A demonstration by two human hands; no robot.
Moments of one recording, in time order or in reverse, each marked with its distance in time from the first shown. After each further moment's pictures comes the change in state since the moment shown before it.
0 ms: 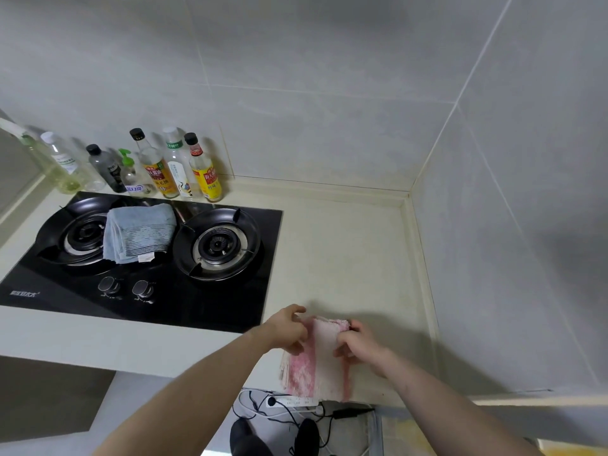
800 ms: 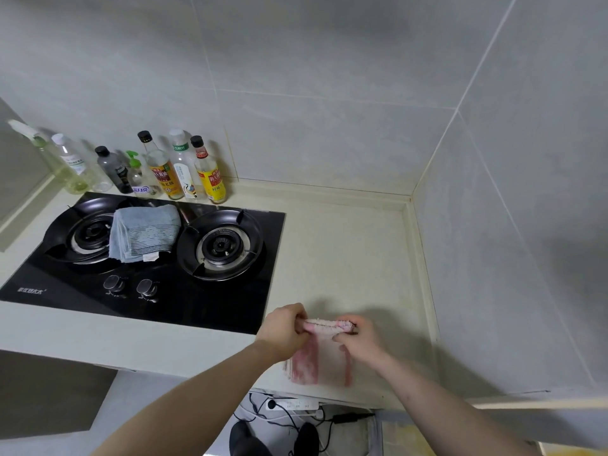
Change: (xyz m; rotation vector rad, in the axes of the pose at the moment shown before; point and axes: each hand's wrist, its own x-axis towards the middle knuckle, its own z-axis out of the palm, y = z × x) left_hand -0.008 -0.015 0.007 0.468 0.374 0.387; right_hand 0.005 0.008 0.000 -0.100 0.146 -0.319
